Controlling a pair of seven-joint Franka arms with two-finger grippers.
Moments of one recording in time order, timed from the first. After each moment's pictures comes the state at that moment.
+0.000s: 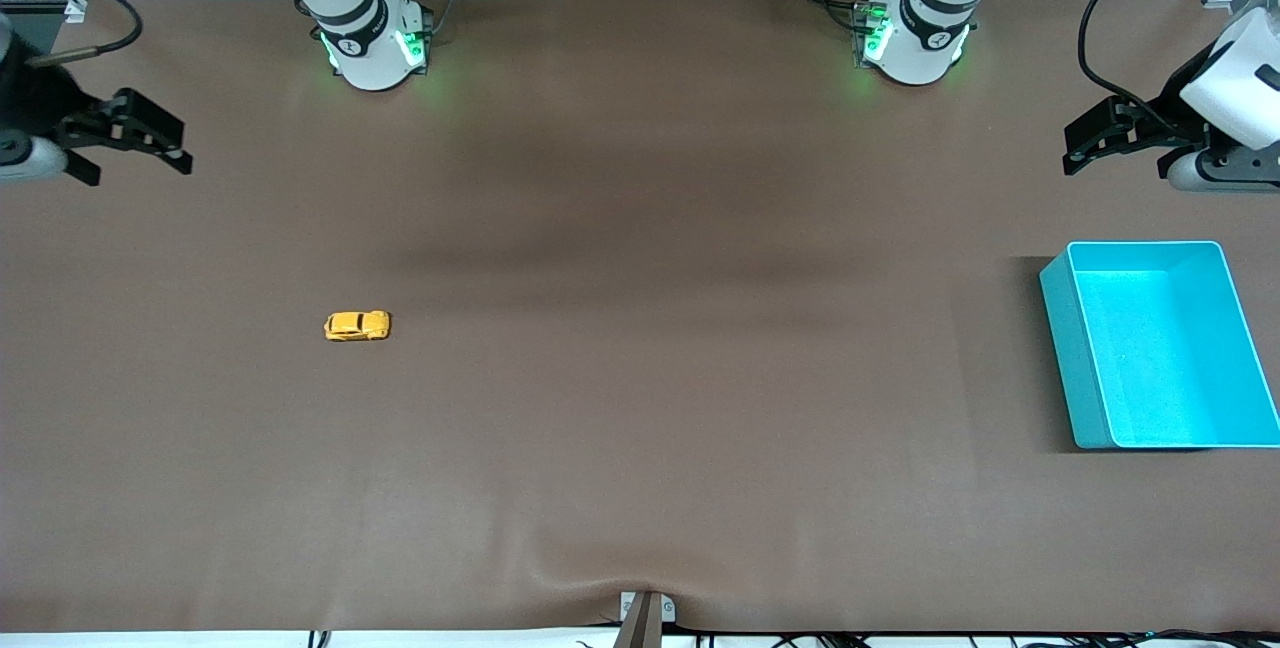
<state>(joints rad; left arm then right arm) 0.02 0.00 -0.14 -1.51 0.00 1.46 -0.06 0.10 -0.04 -0.07 -1.54 0.03 1.49 -0.06</state>
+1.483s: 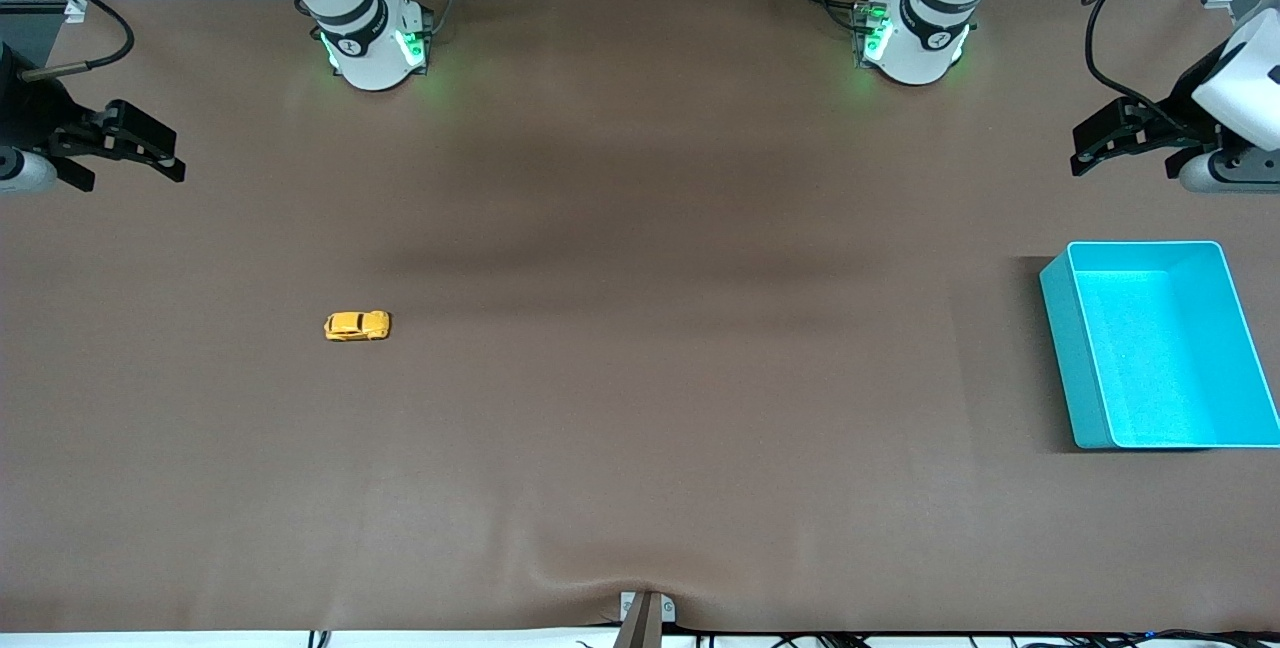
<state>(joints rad) -0.13 0.00 0.04 -1.51 0.00 1.46 -0.05 0.09 -0.03 -0.07 -1.54 0.03 1.49 -0.06</state>
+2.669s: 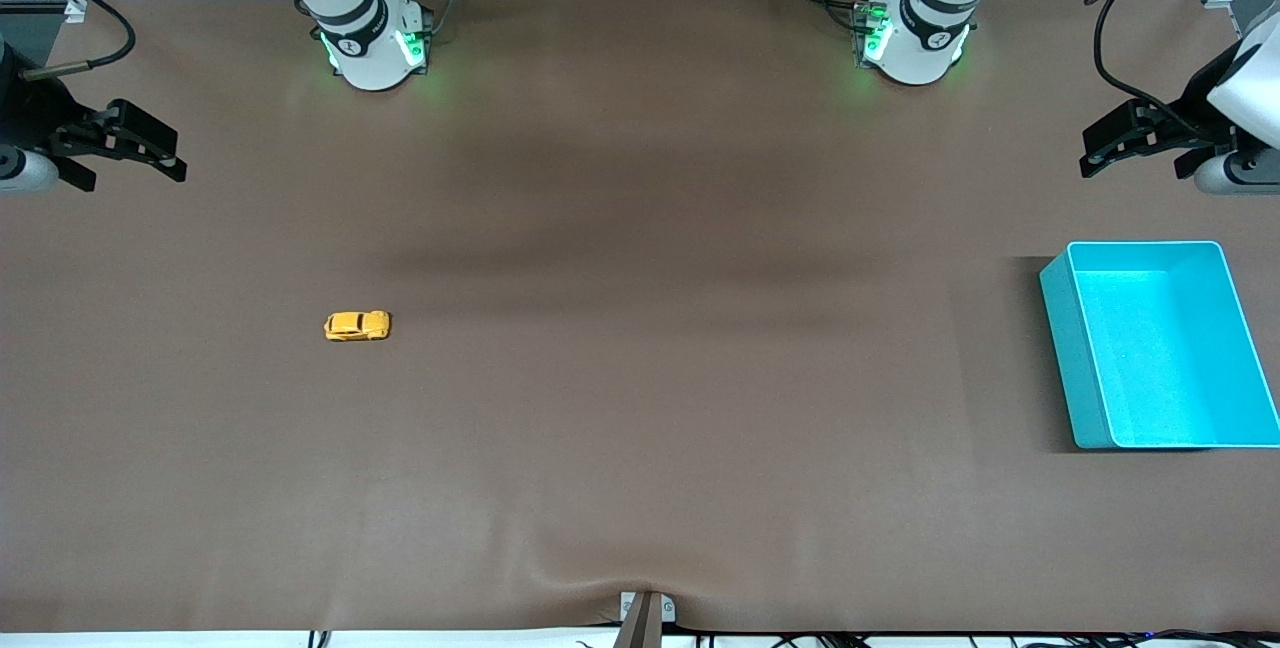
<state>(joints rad) -0.13 0.00 0.05 -1.51 0.00 1.46 -0.05 0.09 -0.03 -0.06 -1.54 0.03 1.49 -0.06</state>
